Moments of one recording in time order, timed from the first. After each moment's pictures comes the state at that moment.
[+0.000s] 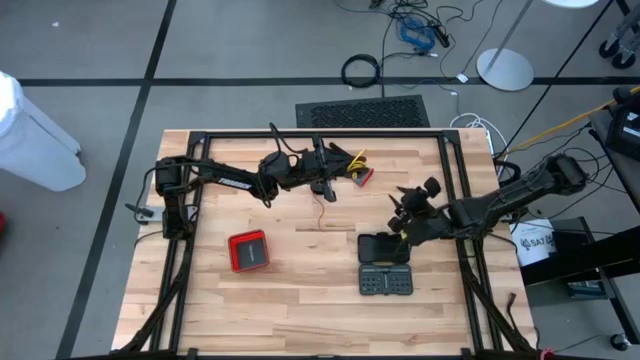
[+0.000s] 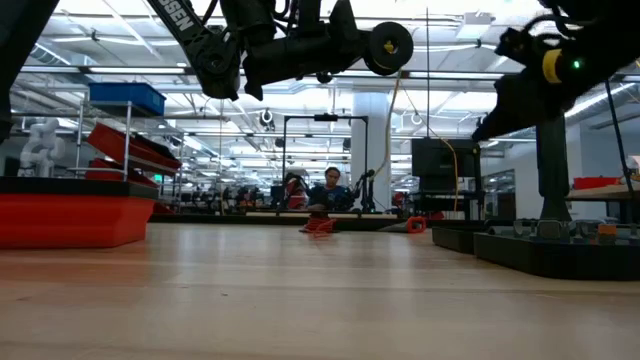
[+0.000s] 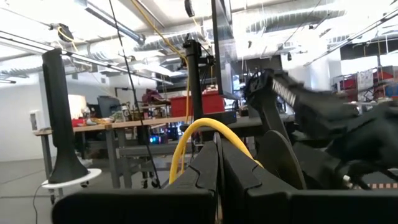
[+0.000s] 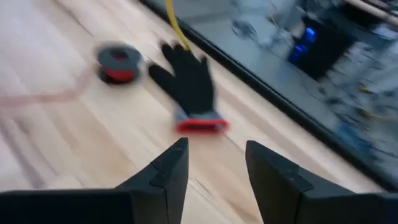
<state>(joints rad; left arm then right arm) 0.22 1.88 1.02 1.23 0.10 0.11 0.32 1.04 0.54 -0.53 1.02 0.69</state>
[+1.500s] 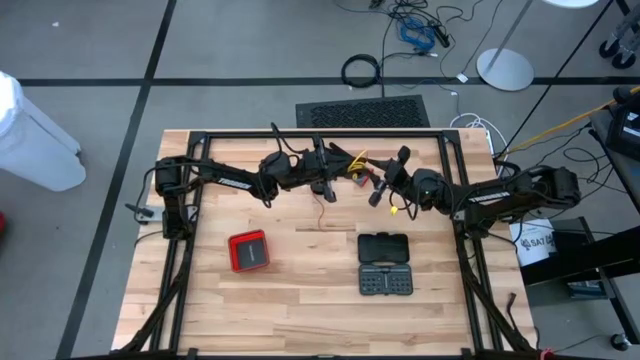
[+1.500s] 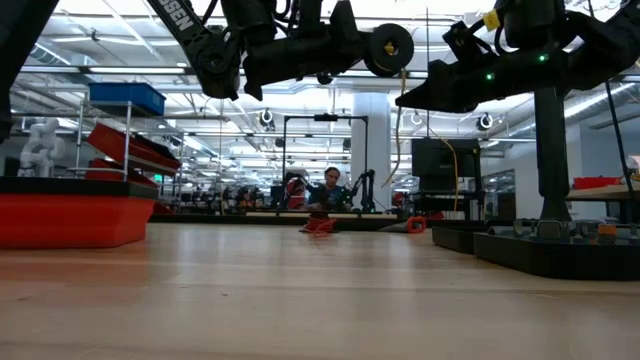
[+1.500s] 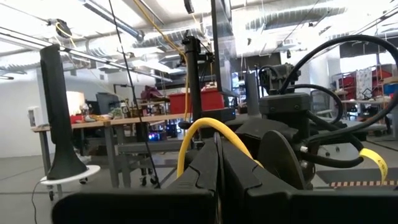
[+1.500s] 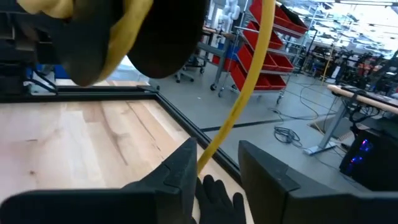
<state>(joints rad) 0.22 1.88 1.02 1.21 0.10 0.11 -0.18 1.20 0.37 0.82 0.44 -0.18</state>
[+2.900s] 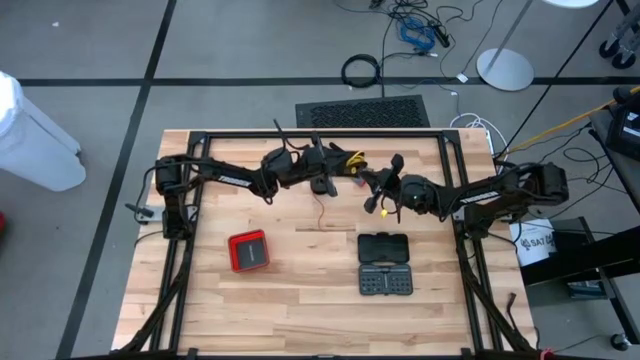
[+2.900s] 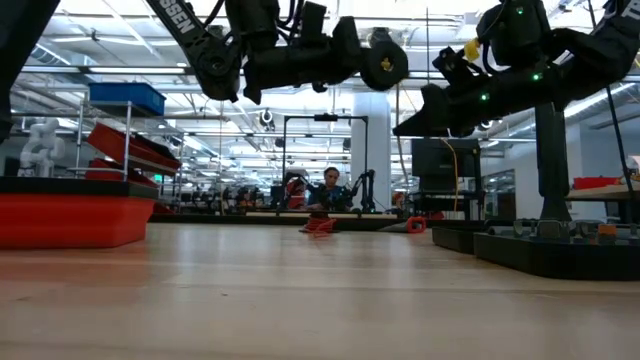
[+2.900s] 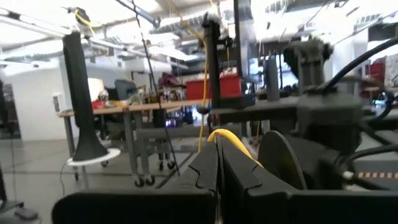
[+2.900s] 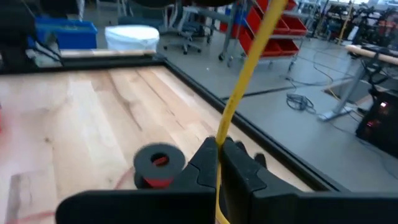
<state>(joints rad) 0.25 1.88 1.02 1.17 0.05 0.12 -0.16 1.32 0.37 0.80 0.44 -0.04</state>
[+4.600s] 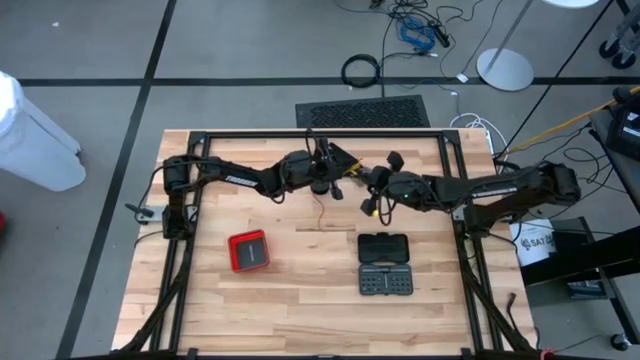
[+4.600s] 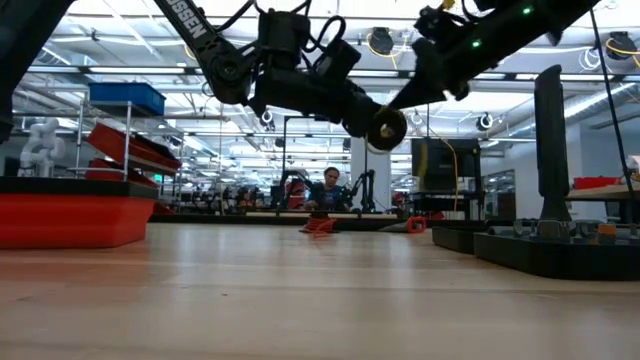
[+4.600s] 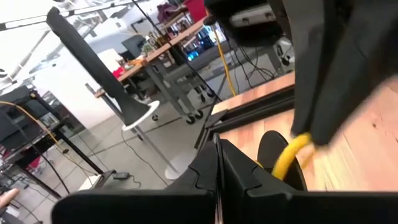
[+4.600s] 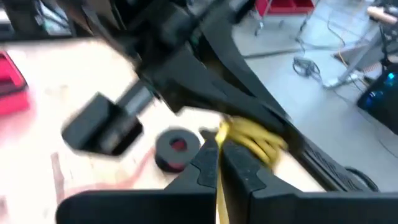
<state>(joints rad) 0.25 1.94 1.09 0.84 -0.08 0.58 -0.04 1.22 0.70 0.10 0.53 0.07</state>
